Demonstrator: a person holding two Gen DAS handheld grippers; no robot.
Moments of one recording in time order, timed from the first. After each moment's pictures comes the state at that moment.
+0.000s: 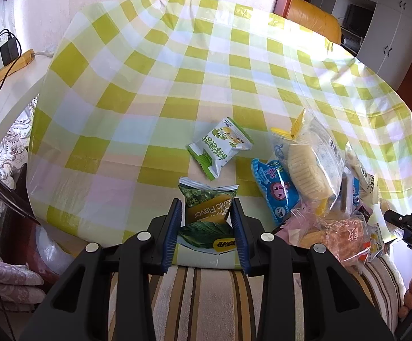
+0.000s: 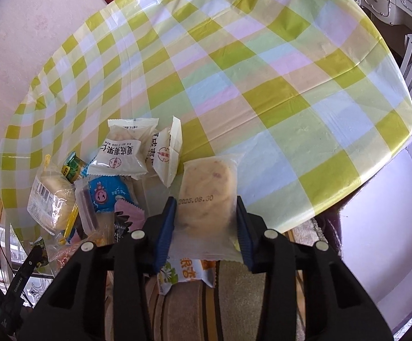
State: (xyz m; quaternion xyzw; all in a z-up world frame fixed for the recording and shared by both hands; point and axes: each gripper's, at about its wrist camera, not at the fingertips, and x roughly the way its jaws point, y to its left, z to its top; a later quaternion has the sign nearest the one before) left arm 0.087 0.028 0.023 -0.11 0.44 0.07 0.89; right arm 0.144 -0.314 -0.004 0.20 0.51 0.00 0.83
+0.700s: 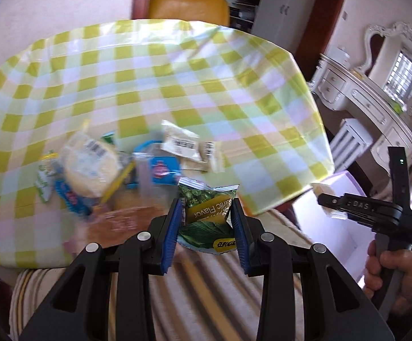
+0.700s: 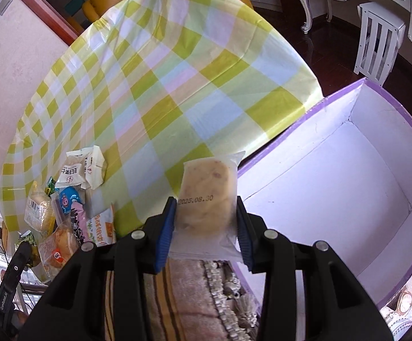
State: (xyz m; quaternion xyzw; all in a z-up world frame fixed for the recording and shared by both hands) left arm 0.076 -0.173 0.060 -0.02 0.43 -0.19 0.88; right arm 0.073 -0.437 -0.002 0.26 0.49 -0.06 0.83
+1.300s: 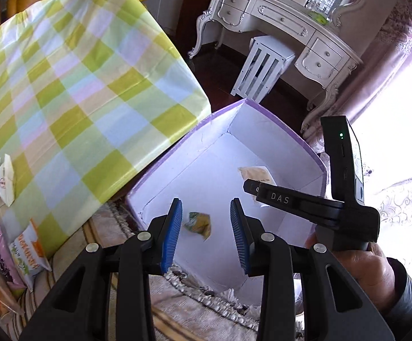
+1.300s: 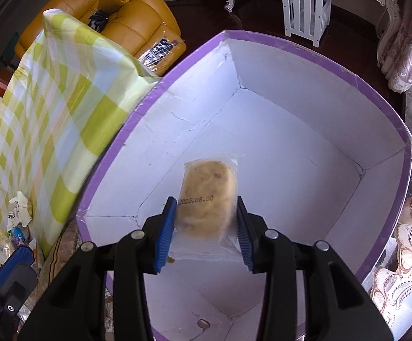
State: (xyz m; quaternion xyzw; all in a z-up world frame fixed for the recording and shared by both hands) left arm 0.070 -0.396 0.019 0.09 0.51 -0.39 0.76; right arm 0.014 -0.560 -0.064 0.34 0.50 -0.20 0.77
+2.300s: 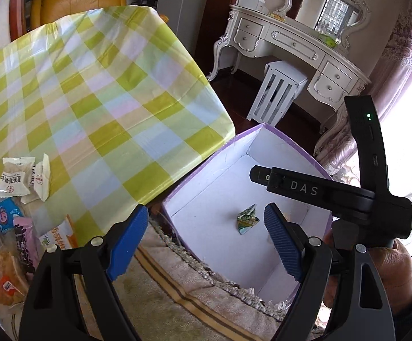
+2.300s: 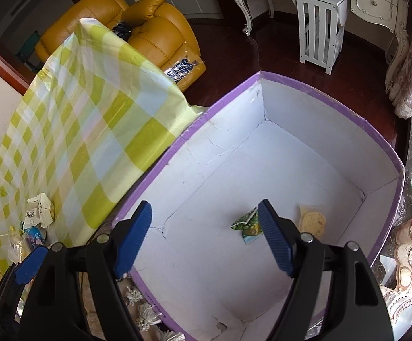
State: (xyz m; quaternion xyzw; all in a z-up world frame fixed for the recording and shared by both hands) left arm 0.067 -0.341 0.042 0.06 0.45 -0.34 0.82; right arm 0.028 -0.531 -0.012 0.30 0.46 -0.17 0.82
